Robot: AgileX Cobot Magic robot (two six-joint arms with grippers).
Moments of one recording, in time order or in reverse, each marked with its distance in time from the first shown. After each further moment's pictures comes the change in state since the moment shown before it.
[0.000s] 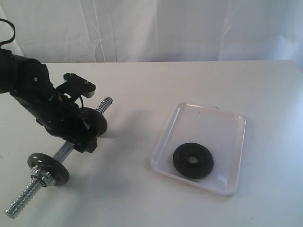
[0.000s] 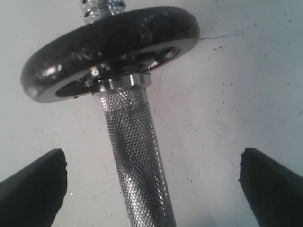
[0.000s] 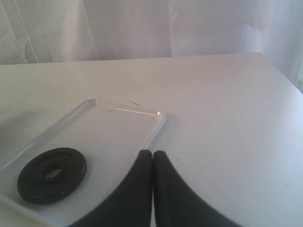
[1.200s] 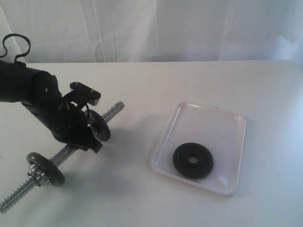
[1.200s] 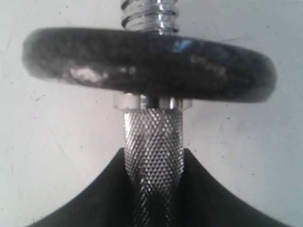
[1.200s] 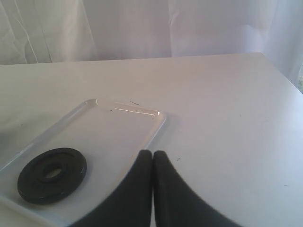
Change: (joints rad) left arm -0.004 0.081 0.000 -0.015 -0.069 -0.002; right arm 0.000 0.000 0.000 0.000 -0.001 0.000
